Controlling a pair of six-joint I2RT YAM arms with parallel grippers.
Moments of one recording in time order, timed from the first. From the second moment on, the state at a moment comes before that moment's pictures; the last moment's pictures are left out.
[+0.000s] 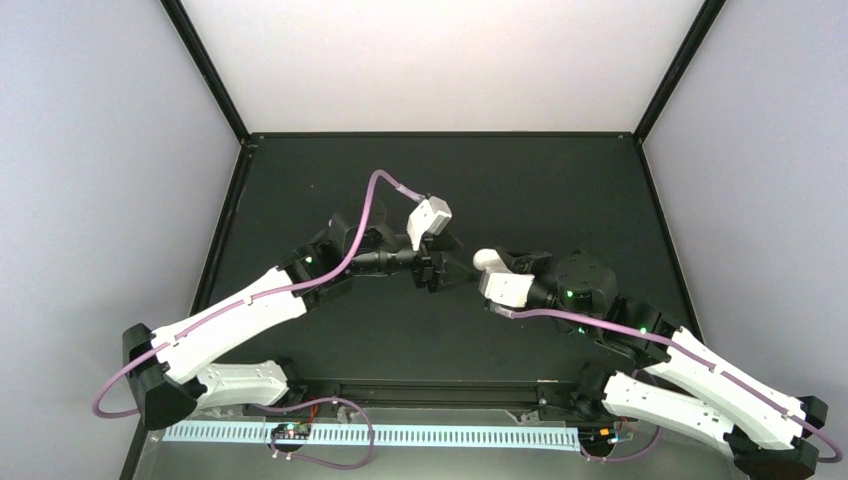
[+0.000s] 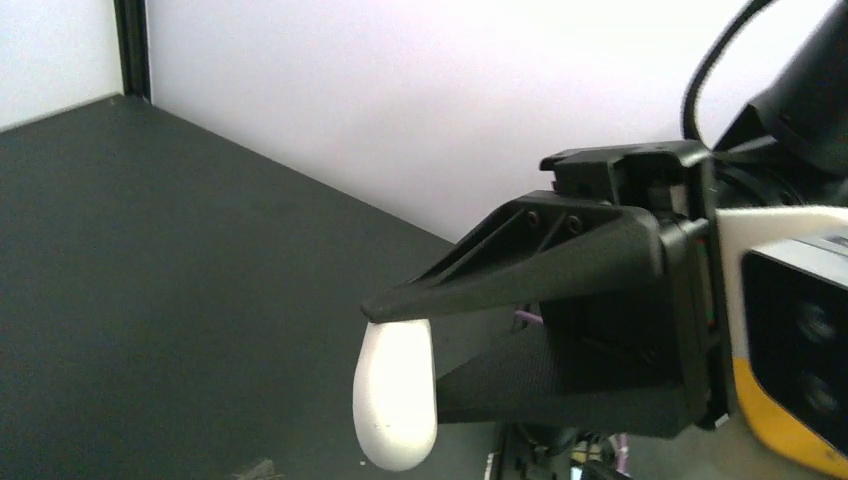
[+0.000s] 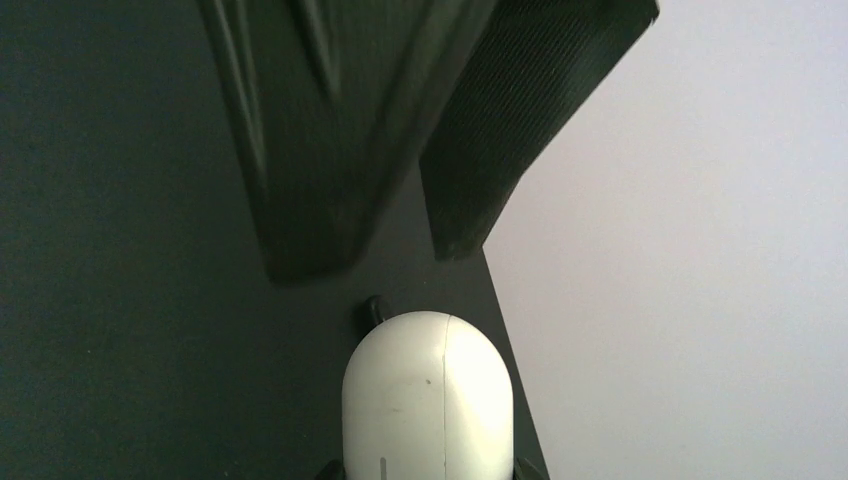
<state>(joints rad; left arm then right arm) -0.91 1.14 1.06 -0.15 0.44 -0.24 1.00 0.68 0.85 -0.50 0.14 -0.81</state>
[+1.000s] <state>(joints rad) -0.91 1.25 0.95 0.19 0.48 -0.46 1.01 0.70 0.87 -0.45 0.16 -0.78</state>
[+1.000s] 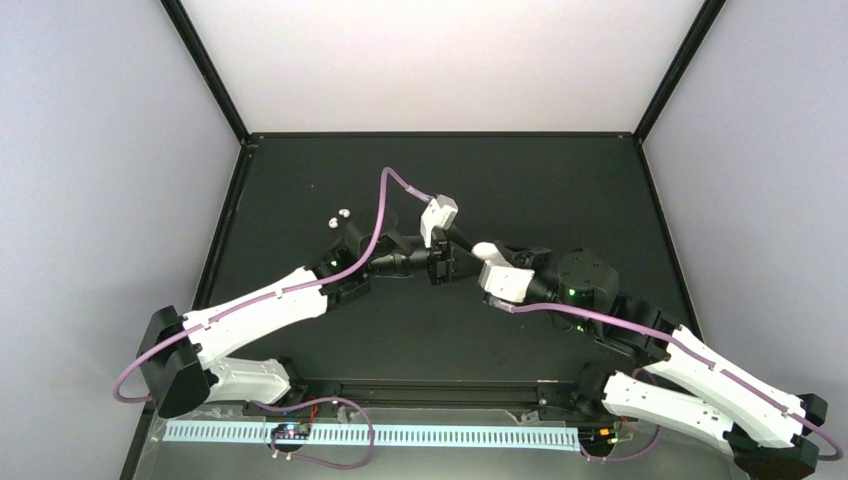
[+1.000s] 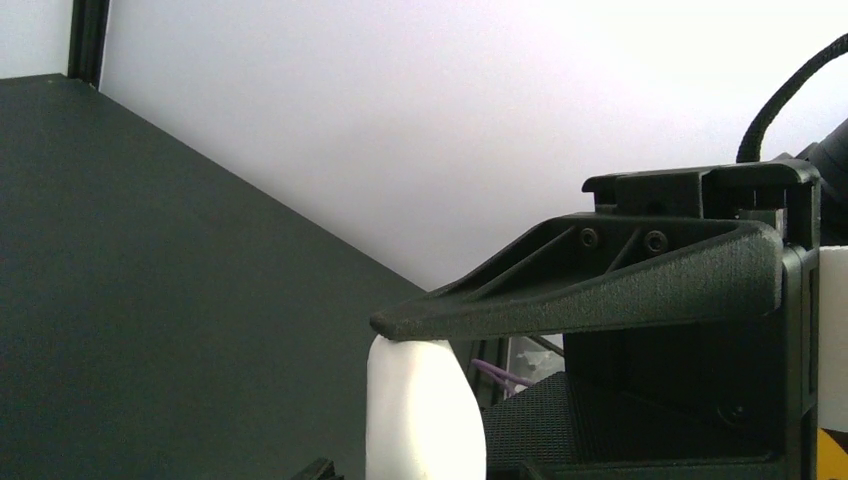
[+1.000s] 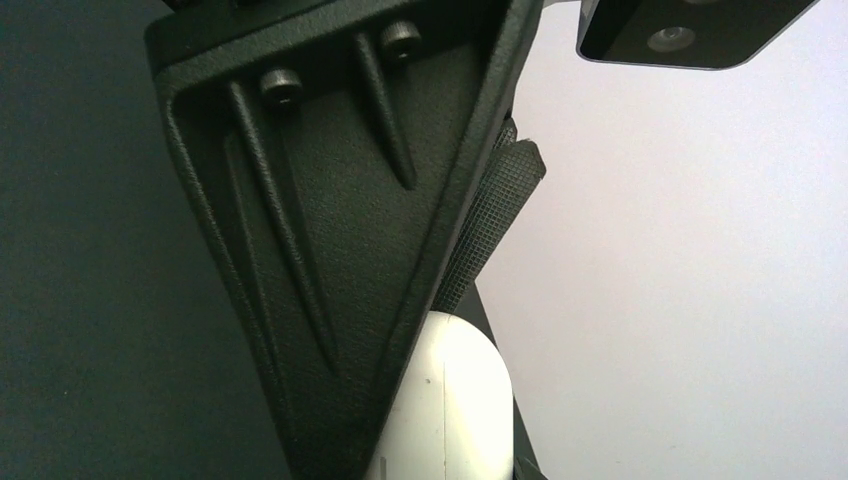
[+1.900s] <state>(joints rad) -0.90 1.25 0.89 0.31 0.48 -0.51 1.03 0.71 0.88 -0.44 0.15 -0.75</state>
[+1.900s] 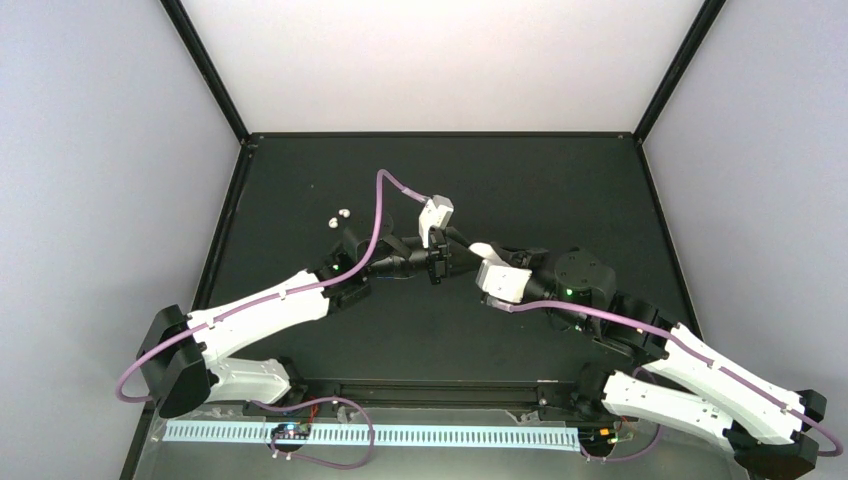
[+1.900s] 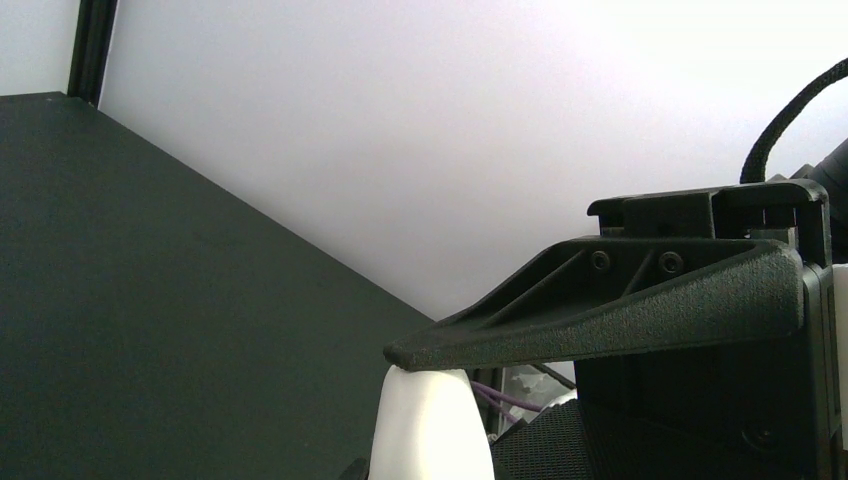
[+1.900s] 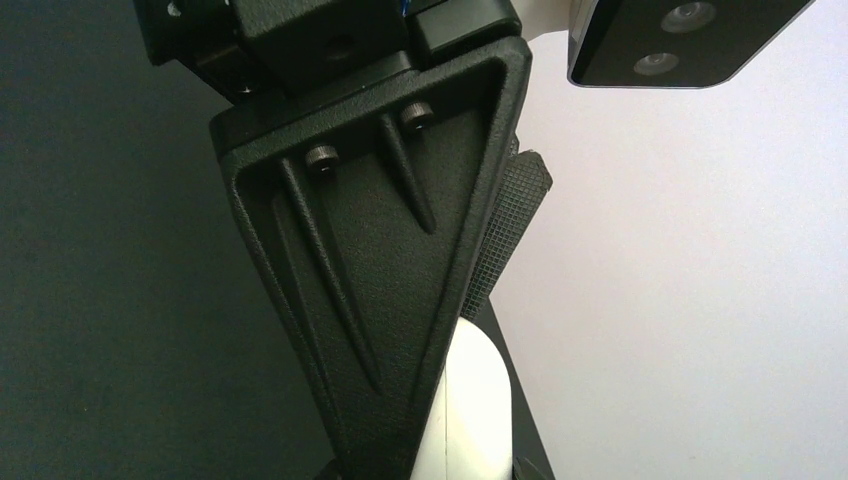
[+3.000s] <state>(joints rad) -0.73 0.75 0.65 0.29 0.34 -0.42 0.98 0.84 1.10 -0.36 0.04 -0.20</state>
